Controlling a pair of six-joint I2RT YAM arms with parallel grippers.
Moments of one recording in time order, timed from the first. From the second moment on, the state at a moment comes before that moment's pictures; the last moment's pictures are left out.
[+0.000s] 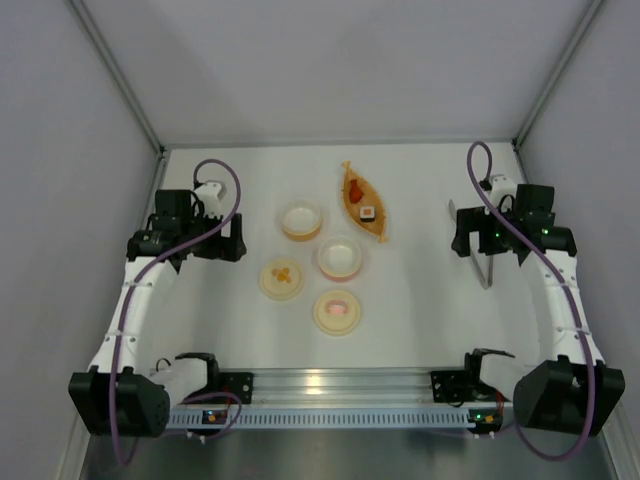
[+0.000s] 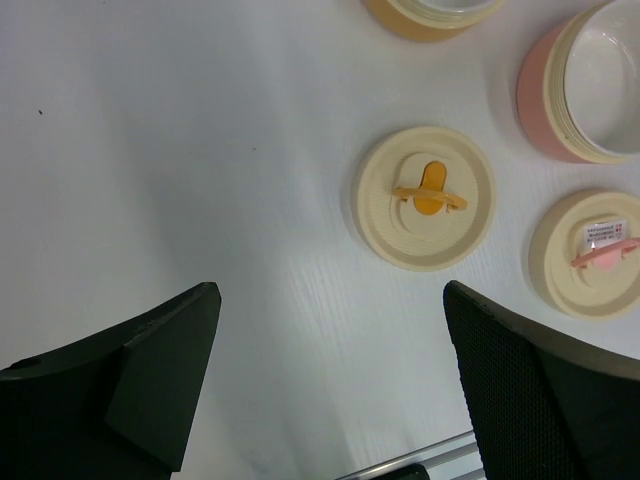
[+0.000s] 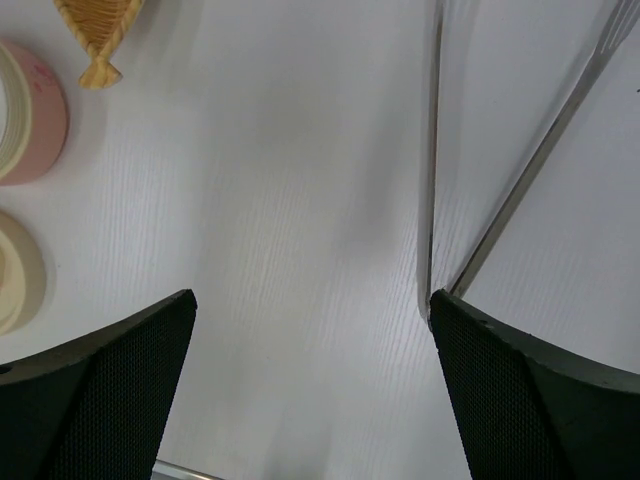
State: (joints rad) left arm -0.03 1.11 1.07 -0.81 0.27 0.08; right arm -0.15 1.10 1.03 -0.80 -0.32 -0.22
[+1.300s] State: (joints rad) left arm -0.03 1.15 1.05 -0.75 0.30 0.13; right arm -0.20 1.71 1.14 -0.79 -0.04 -0.19
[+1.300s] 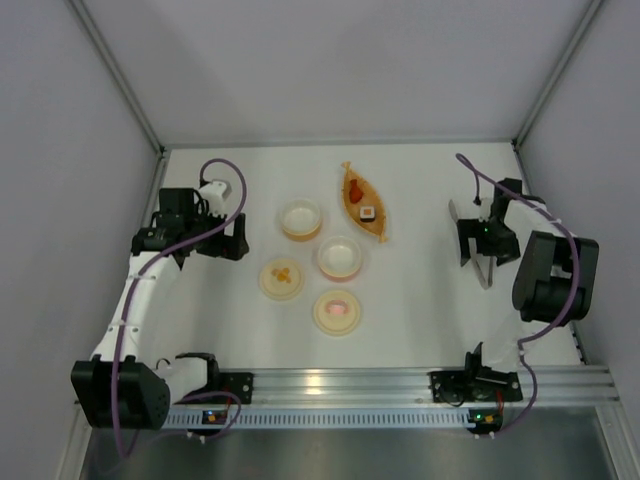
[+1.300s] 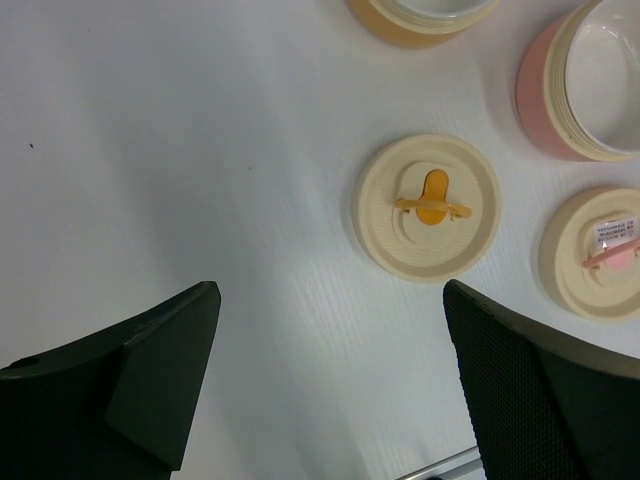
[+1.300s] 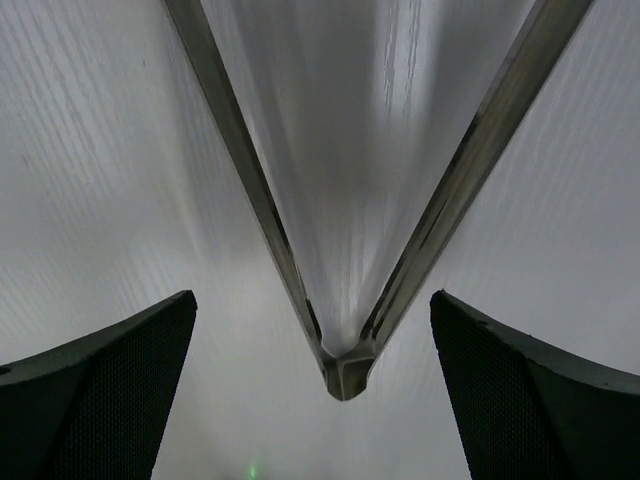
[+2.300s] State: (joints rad) left arm -0.03 1.23 1.05 -0.69 0.32 0.13; right arm -0.20 1.85 1.22 -0.67 -0.09 -0.20
